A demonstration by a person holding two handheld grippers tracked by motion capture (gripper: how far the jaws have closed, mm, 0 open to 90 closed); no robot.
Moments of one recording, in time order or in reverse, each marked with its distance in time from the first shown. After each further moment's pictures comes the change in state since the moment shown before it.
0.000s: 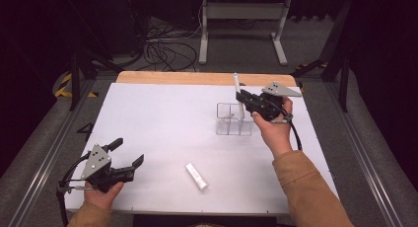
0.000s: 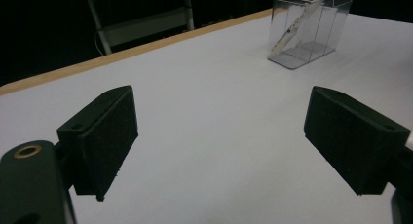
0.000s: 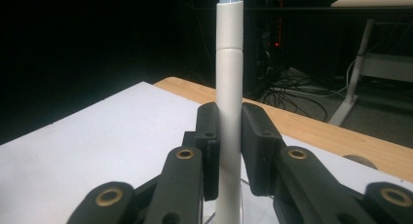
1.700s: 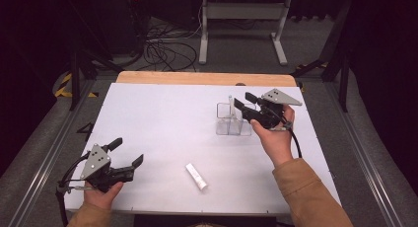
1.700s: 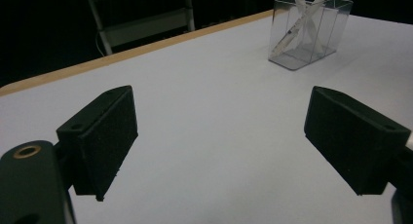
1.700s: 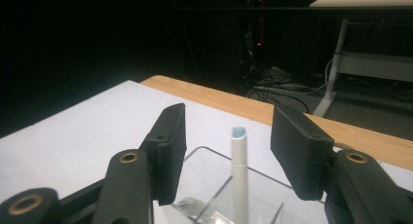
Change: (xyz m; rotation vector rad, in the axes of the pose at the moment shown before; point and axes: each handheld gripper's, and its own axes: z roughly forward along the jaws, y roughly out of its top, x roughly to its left) left arm 0.001 0.000 -0.001 -0.002 0.003 0.000; right arm 0.017 -0.008 -0.013 -0.013 -0.066 0.005
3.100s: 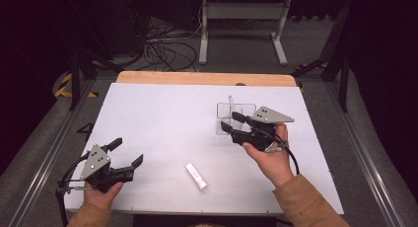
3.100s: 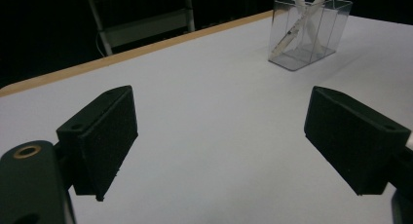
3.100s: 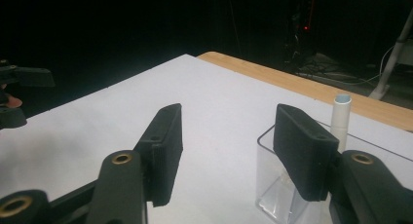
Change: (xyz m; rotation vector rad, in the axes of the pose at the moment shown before) left arm -0.001 0.000 -0.001 -0.003 -0.001 -0.006; right arm 0.053 -0.013 -0.024 0.082 0.153 -0.049
